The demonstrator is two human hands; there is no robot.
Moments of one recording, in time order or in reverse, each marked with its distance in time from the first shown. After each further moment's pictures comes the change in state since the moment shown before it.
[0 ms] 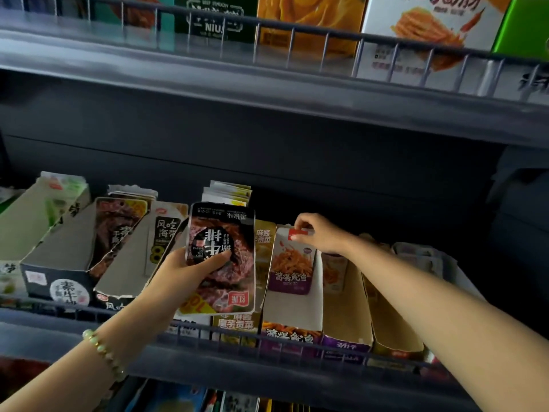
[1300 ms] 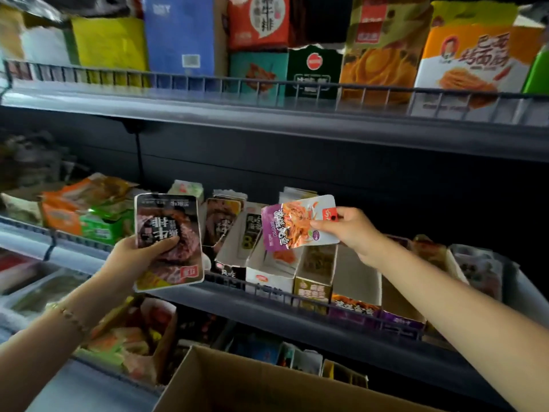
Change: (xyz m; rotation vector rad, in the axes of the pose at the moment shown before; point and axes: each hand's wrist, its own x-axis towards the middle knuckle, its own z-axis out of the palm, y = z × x) left_hand -0.099 0.020 -0.176 -0.010 0.444 0.024; right_hand -0.083 -0.155 0.016 0.676 0.162 0.152
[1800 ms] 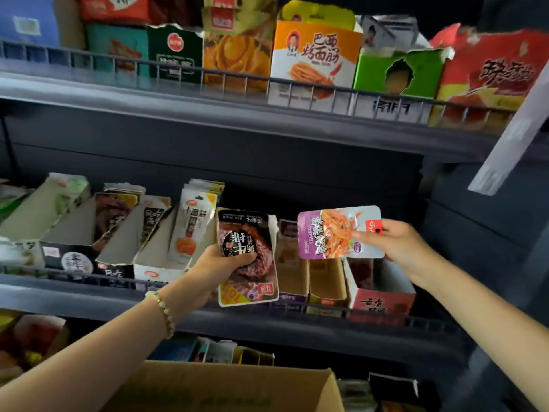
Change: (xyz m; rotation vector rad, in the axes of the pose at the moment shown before) left_hand -0.098 0.001 0.254 -0.003 -0.550 -0.093; right_hand -0.106 0.057 -0.218 -0.002 0.283 0.094
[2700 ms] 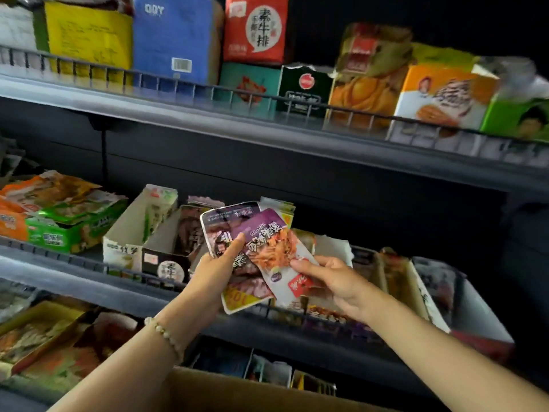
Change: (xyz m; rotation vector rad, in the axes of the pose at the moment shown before) left_hand -0.020 0.008 -0.150 -0.375 0.168 0.022; right_hand -0.022 -0.052 0.235 0.274 -0.476 0.222
